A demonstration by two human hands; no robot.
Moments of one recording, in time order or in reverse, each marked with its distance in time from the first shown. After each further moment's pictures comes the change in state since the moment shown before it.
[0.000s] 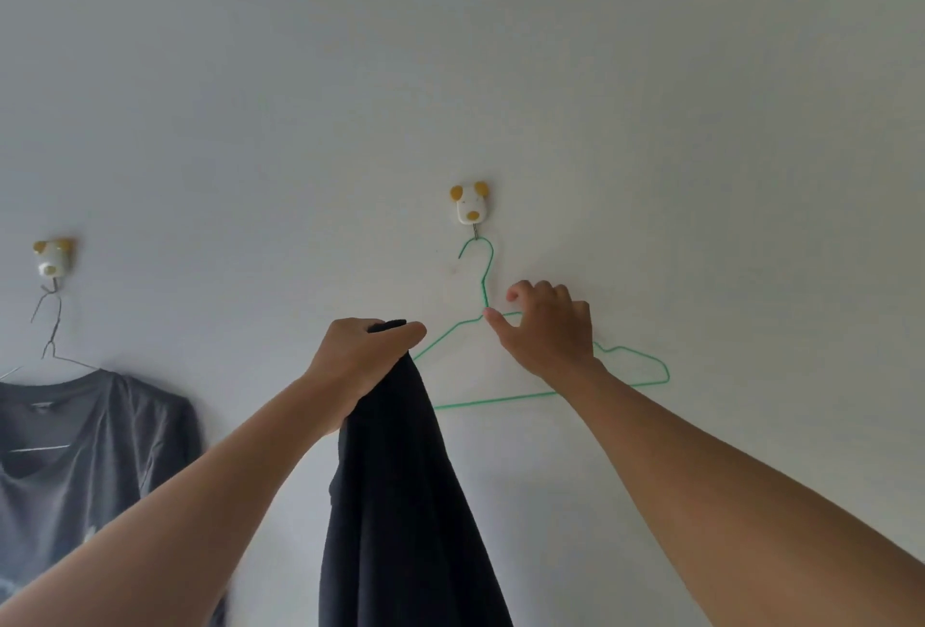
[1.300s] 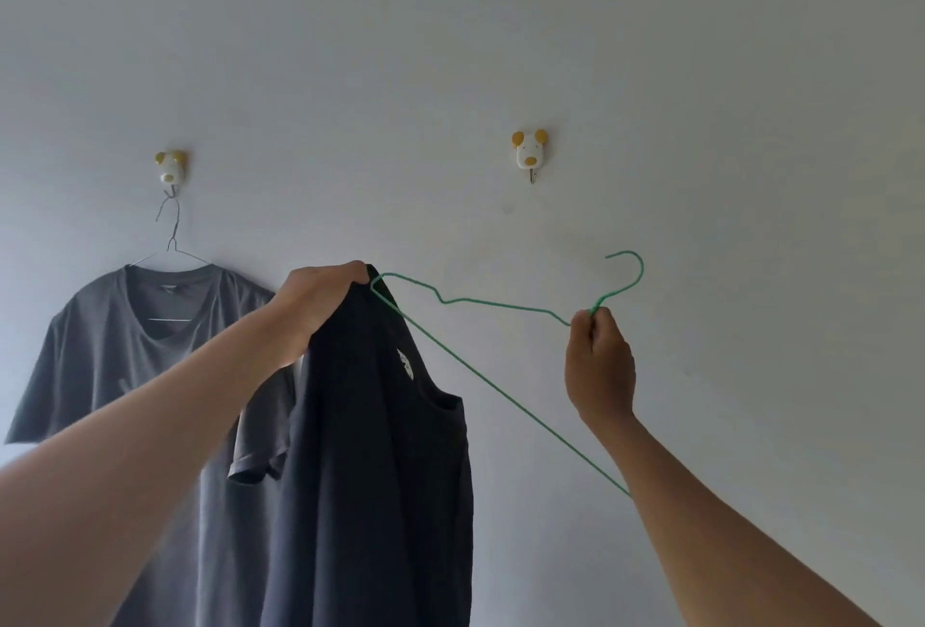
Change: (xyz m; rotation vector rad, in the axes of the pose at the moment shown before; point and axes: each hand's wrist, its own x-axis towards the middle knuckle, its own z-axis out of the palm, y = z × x) left_hand -0.063 -0.029 -0.095 -0.182 0.125 -0.267; right_hand -0.137 -0.024 -0.039 0.575 0.106 0.291
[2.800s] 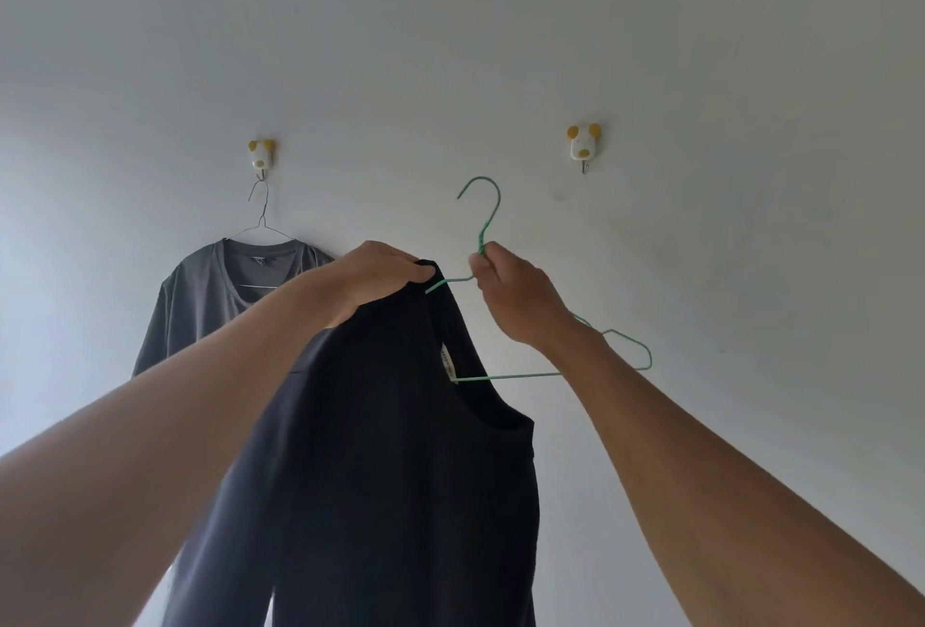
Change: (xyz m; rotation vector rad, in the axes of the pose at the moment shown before) left_hand -0.049 0.011 -0.046 0.351 -0.131 0.148; right_hand -0.036 -0.155 0.024 -0.073 -0.633 -0.315
